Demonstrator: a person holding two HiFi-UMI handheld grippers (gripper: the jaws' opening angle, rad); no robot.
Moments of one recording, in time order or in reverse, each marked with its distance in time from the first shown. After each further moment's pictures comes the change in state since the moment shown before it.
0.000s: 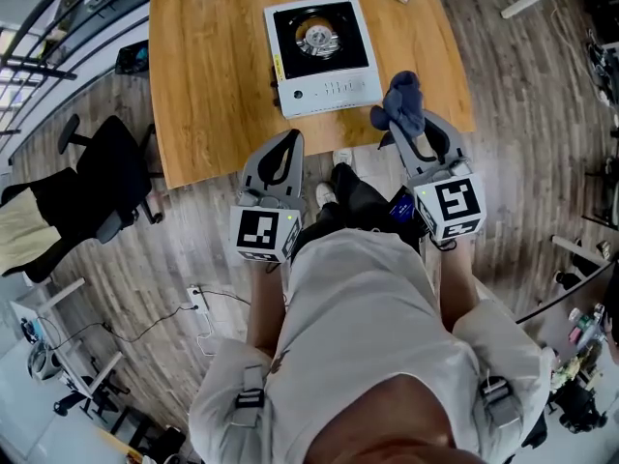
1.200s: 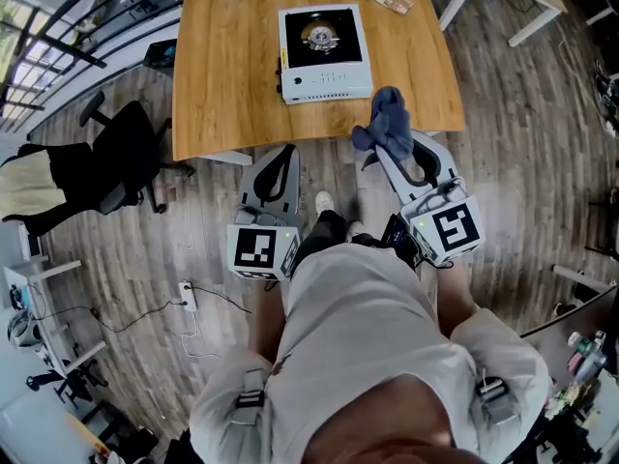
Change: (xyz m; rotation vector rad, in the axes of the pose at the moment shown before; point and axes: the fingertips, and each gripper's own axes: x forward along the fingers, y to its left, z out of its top) left arm -0.105 -0.090 0.028 0.062 -0.066 0.135; right arm -0.128 0.066 0.030 -0.025 -0.242 0.184
